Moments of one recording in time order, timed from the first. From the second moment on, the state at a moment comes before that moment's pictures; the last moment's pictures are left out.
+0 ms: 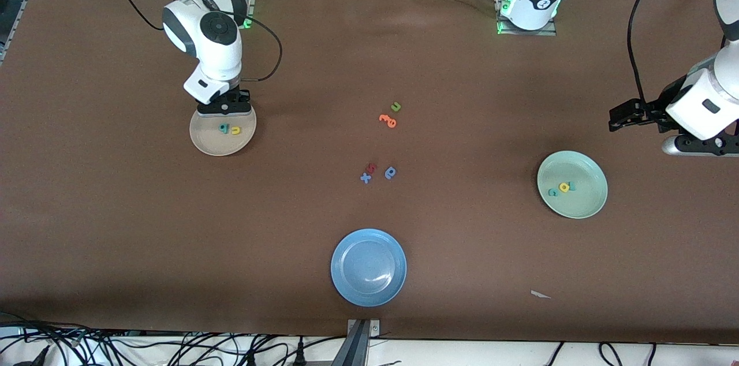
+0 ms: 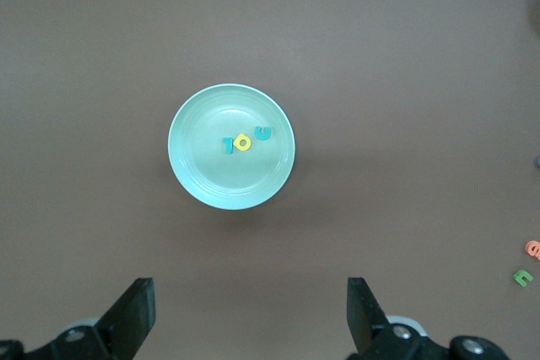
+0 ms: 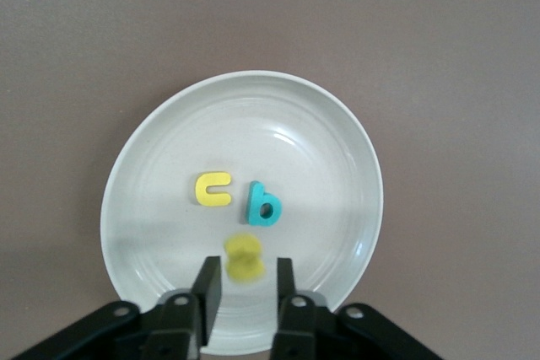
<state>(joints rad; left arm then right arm) -0.04 0.16 0.02 -1.51 0.01 1.59 -0.01 -0.17 0.06 0.56 -2.50 -0.58 2.41 0.64</state>
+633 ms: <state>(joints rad) -0.04 0.16 0.02 -1.51 0.01 1.59 -0.01 -0.17 0.06 0.56 -2.48 -0.49 2.41 0.63</state>
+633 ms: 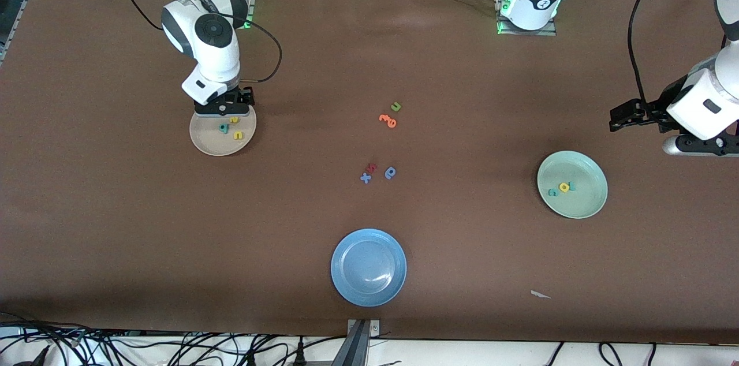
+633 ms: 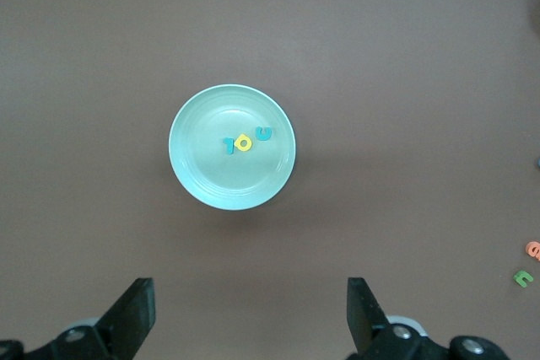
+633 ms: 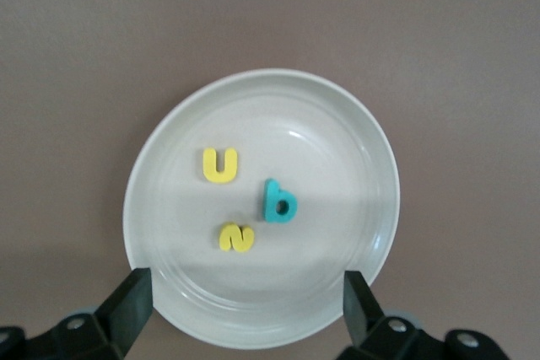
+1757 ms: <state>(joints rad) -0.04 0.17 0.03 -1.51 0.01 1.61 -0.01 0.16 0.04 0.02 -1.66 -0.09 1.65 0.09</state>
